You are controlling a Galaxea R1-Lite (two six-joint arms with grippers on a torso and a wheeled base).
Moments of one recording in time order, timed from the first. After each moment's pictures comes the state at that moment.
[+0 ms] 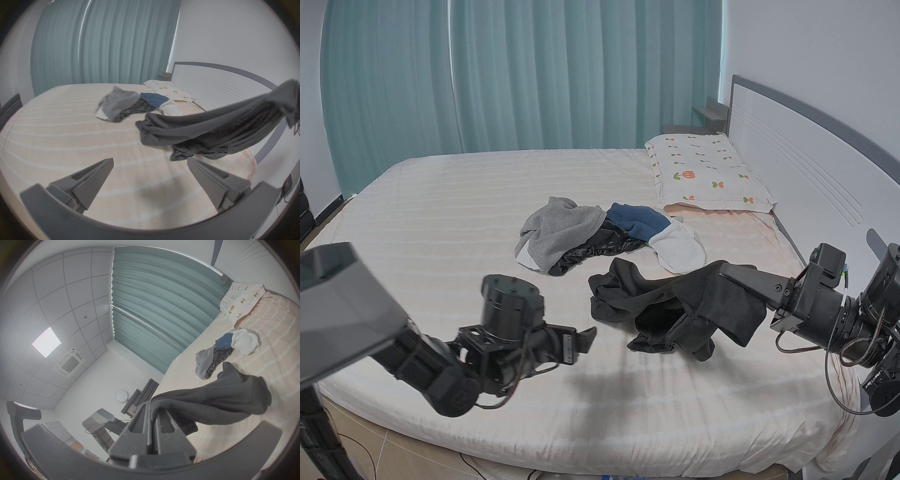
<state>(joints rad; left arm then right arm) -0.61 1.98 -0.71 -0.77 0.19 -0.28 0.52 1.56 -0.35 -1.35 0.40 0.93</state>
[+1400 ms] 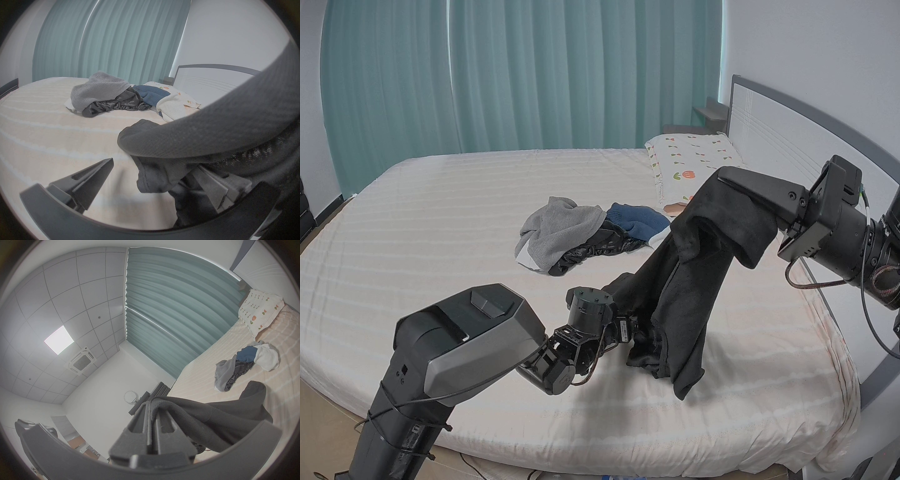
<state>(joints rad) -0.62 2.58 -1.33 -0.84 0.22 -0.37 0.58 1.44 -0.71 -0.99 0.40 0.91</state>
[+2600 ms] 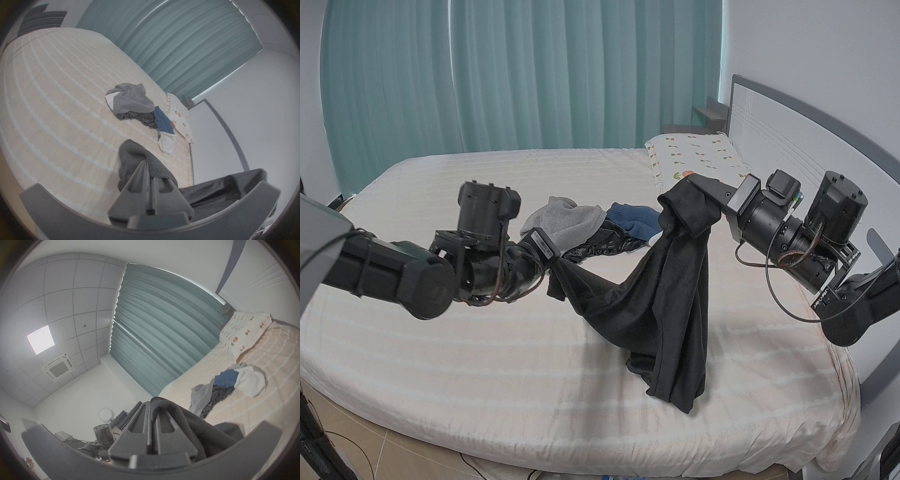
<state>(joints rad) -0.48 1.93 -1.14 -0.30 0.05 -0.96 0.47 1.83 -0.84 -1.23 0.21 0.83</state>
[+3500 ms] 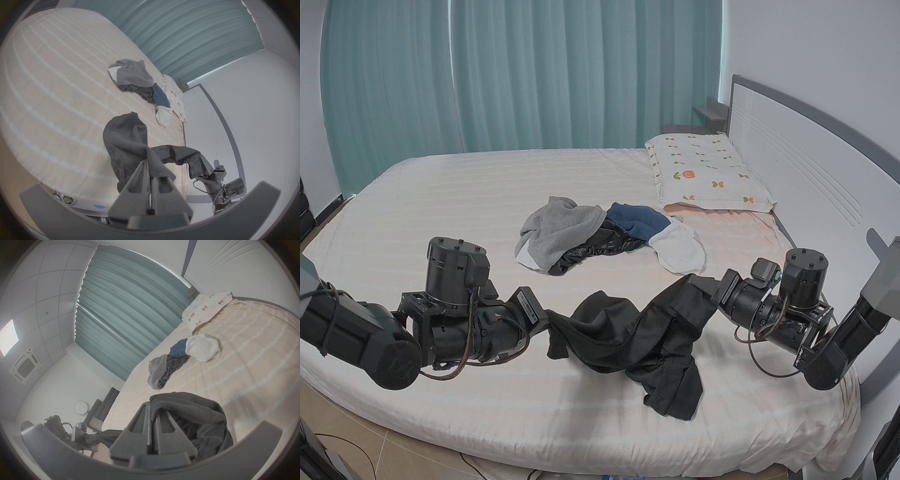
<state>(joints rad) -0.51 1.77 -0.73 -0.51 -0.13 -1.01 0.44 1.98 -0.59 -1.26 0.13 0.82</state>
